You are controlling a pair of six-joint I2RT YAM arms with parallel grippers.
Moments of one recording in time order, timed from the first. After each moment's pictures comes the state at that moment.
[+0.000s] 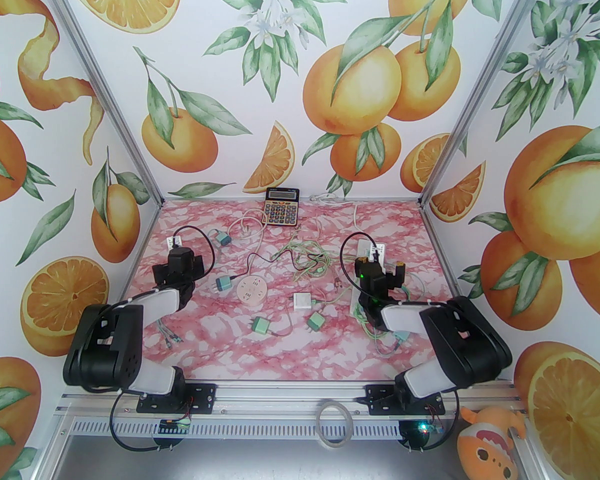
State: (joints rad) left arm -0.02 1.51 0.54 0.44 -0.45 -0.07; right arm 0.29 1.55 0.43 0.73 0.68 -0.02
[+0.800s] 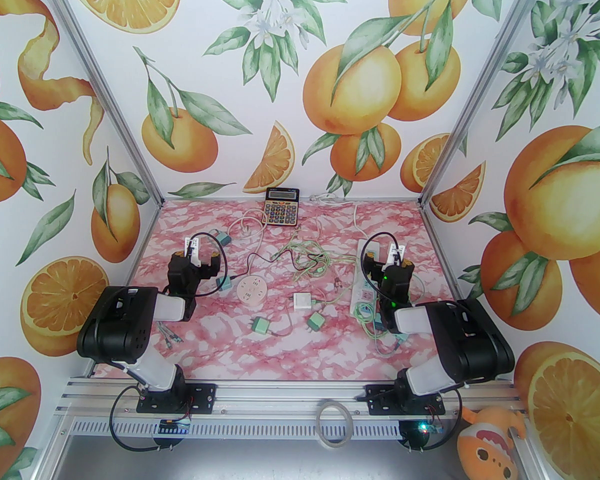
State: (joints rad) left arm -0.02 1.65 0.42 0.92 -0.08 0.10; right arm 0.12 1.55 0.34 0.97 0.35 0.08
